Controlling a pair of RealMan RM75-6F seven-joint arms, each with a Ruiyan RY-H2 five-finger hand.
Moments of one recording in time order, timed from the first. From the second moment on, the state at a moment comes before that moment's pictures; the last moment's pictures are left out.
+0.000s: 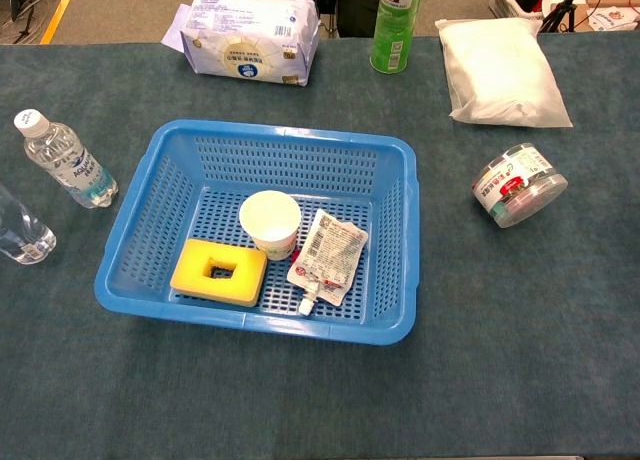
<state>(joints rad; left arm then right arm) -0.25 -0.91 0.03 -1.75 1.39 1.05 -0.74 0.17 -0.93 0.08 -1.98 -1.46 1.38 -0.25</state>
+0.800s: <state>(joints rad) -0.23 -0.82 0.01 -1.80 1.46 1.14 -0.72 0.20 -0.93 0.08 -1.99 -1.48 1.35 -0.26</state>
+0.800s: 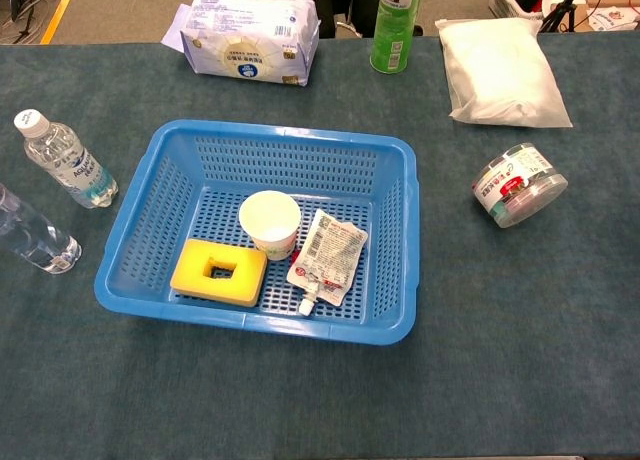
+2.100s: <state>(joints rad) -0.16 -0.81 -0.01 -1.94 1.44 1.35 -0.08 0.53 -1.00 0.13 -2.11 -1.41 0.92 -0.27</state>
